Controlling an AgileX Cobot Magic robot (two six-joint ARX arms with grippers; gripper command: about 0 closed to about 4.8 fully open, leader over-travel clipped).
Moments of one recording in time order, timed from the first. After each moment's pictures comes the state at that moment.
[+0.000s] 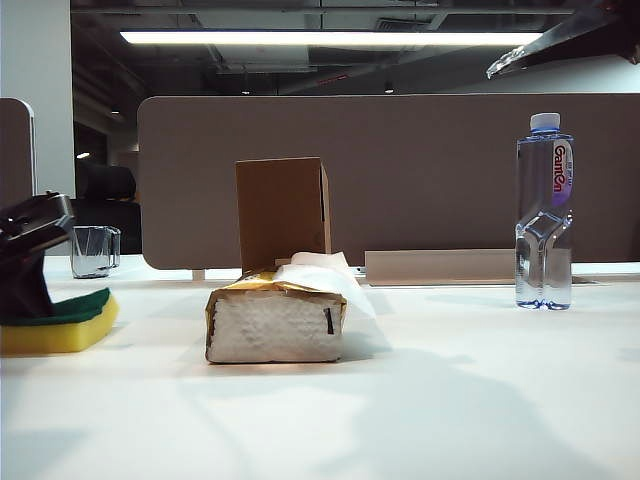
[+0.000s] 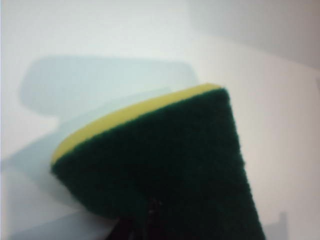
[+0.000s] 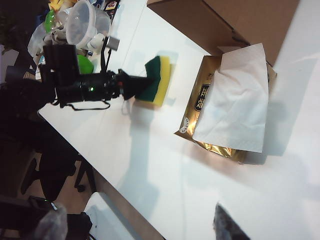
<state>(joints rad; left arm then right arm) 0.05 1.67 0.85 -0.20 0.42 0.07 0.25 1.11 1.01 -0.56 -0.76 0.42</state>
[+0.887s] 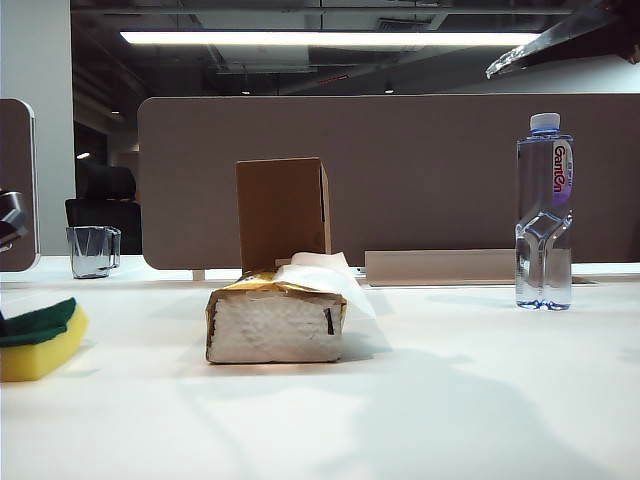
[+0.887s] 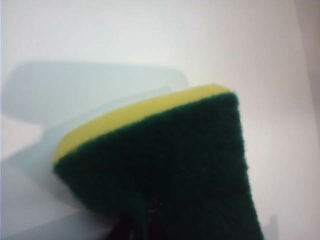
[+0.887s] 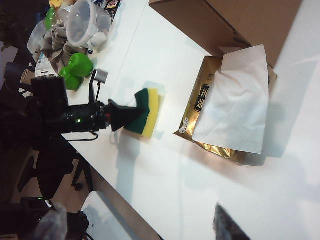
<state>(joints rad) 0.05 1.43 0.57 -0.19 0.44 0.00 0.25 1.11 1.01 -0.56 -0.76 0.40</state>
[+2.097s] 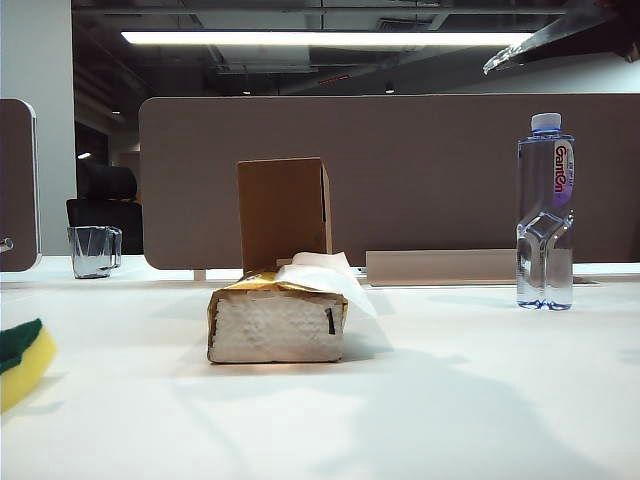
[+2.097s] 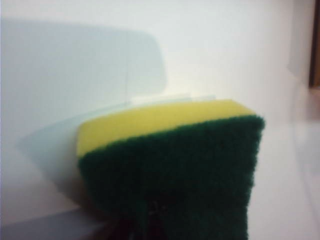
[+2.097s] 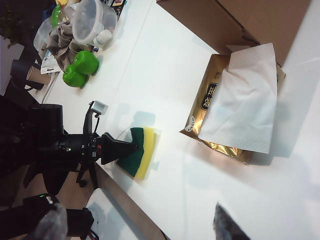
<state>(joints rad) 0.04 1.13 0.39 -0.40 0.53 -0.17 0.25 1.11 1.01 -0.56 -0.78 0.40</state>
